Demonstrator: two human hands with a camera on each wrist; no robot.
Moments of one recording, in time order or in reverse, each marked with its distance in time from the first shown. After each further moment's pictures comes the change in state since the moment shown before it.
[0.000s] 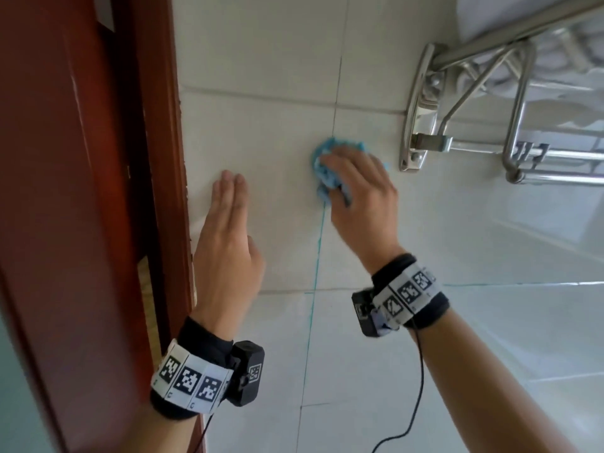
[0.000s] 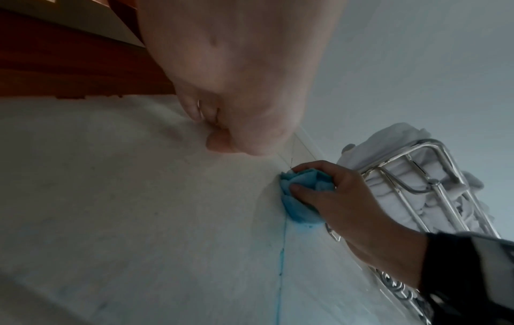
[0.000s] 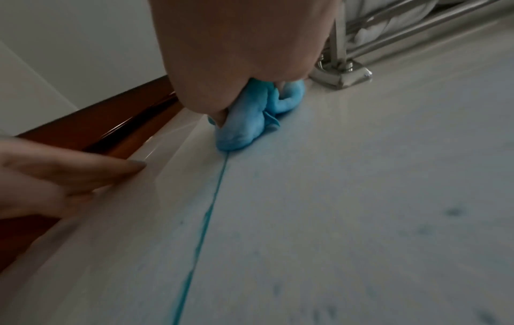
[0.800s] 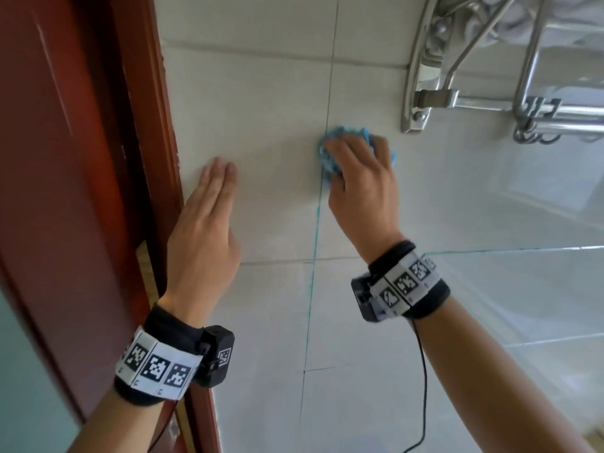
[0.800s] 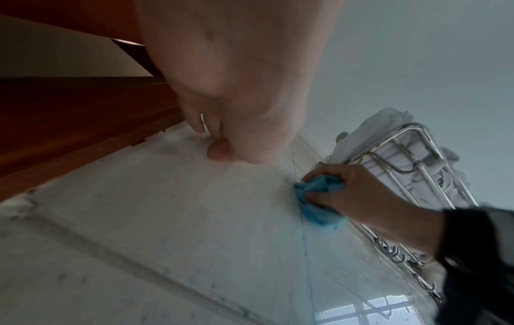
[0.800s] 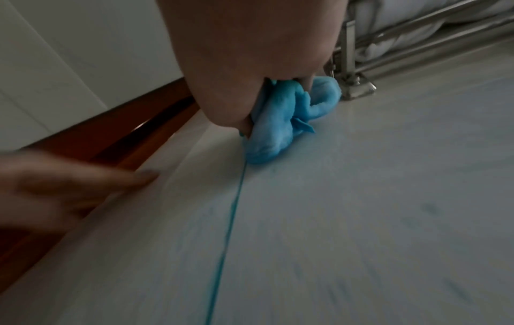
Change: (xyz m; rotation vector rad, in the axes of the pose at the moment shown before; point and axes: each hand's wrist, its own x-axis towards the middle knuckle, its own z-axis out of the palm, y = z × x) left_hand -0.020 -0.030 -0.017 0.099 -0.157 0.133; right_hand -0.026 -0.016 -0.006 -0.130 -0.043 0.053
